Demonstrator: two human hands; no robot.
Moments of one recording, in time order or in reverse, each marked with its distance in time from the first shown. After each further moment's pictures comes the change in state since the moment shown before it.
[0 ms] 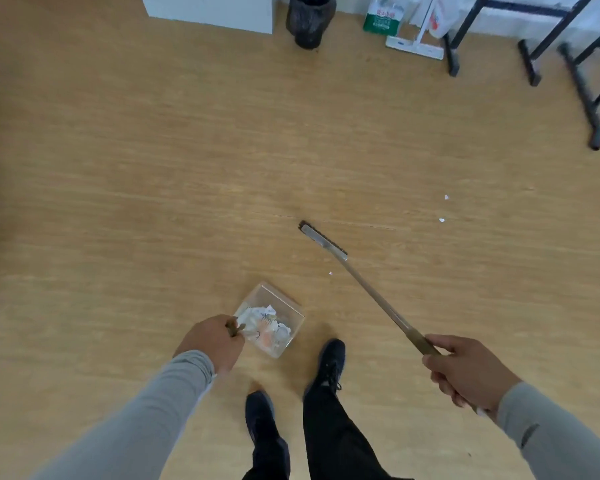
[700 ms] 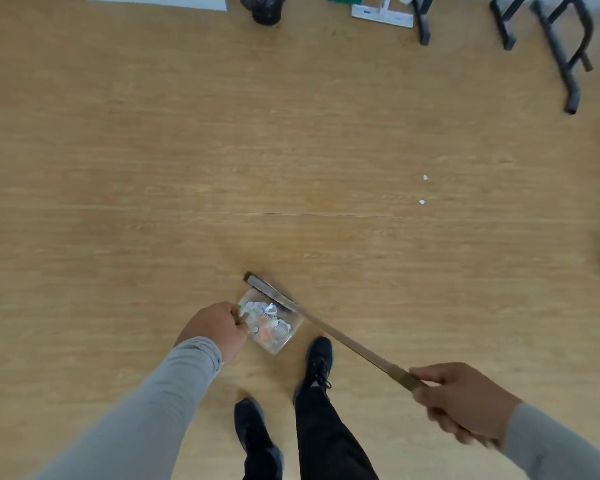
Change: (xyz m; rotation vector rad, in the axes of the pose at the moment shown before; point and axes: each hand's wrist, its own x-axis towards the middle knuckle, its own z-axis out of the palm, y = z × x) left_hand 0.070 0.087 0.020 0.151 -0.025 0.072; right_hand 0.030 0.019 -0.036 -0.040 -0.224 0.143
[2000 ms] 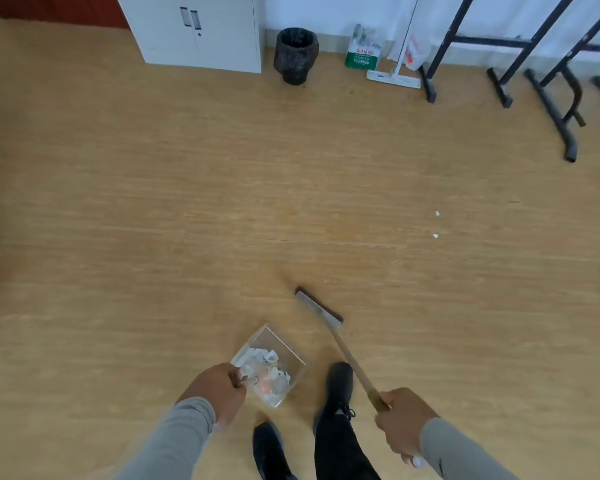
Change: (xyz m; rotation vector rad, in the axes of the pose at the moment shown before) left_hand -0.080 -0.125 0.023 -0.125 -0.093 -0.046; right_hand 0.024 0.001 0.138 -0.333 0.050 0.003
